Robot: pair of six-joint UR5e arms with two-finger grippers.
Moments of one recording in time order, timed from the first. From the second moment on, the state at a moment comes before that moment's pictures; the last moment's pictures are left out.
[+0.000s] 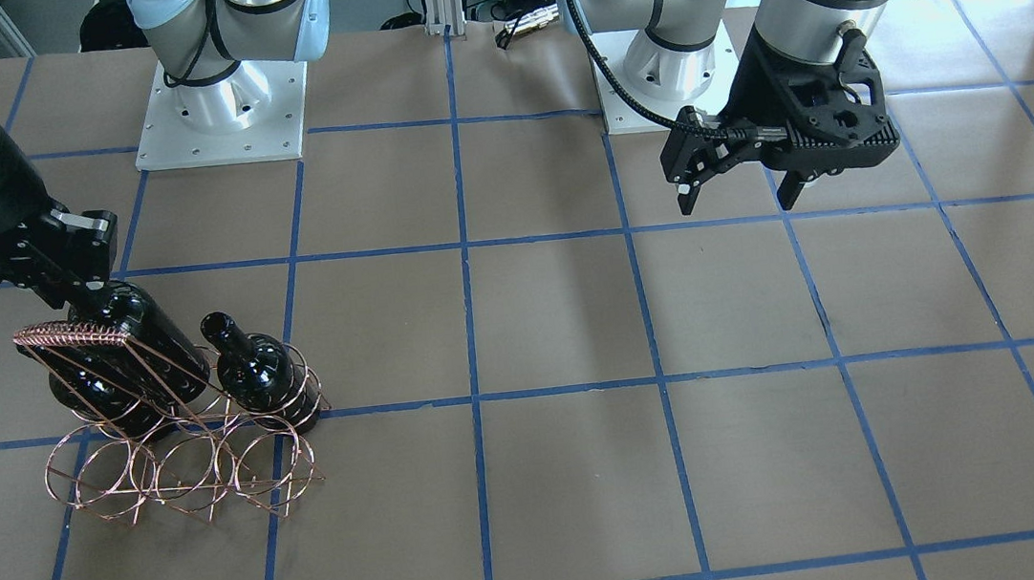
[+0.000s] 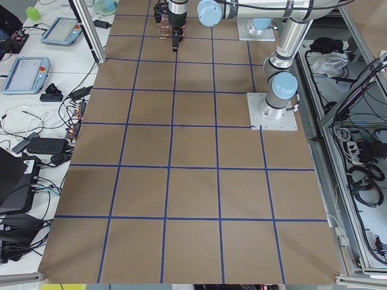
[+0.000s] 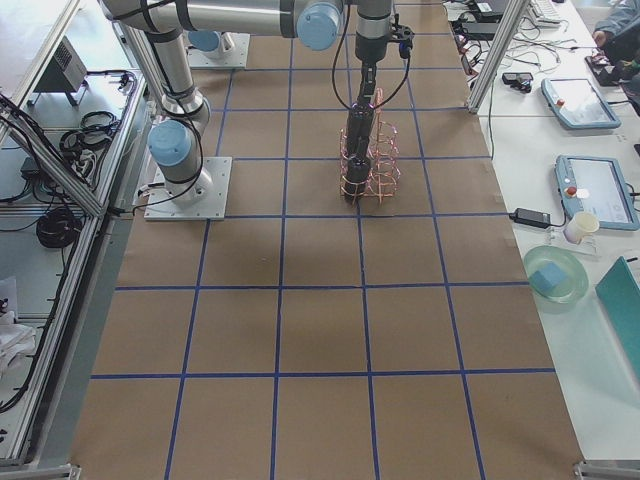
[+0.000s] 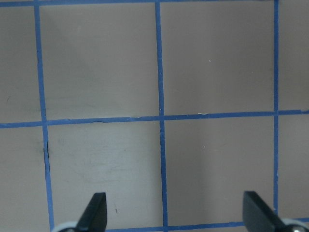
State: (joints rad) left arm -1.54 -1.56 -1.61 -1.46 1.54 0.06; right arm 1.45 -1.49 1.48 -1.61 -1.60 -0.07
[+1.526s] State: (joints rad) left arm -1.55 -1.54 -1.61 -1.52 1.56 0.07; right arm 1.45 -1.47 1.51 -1.64 -1.60 -0.07
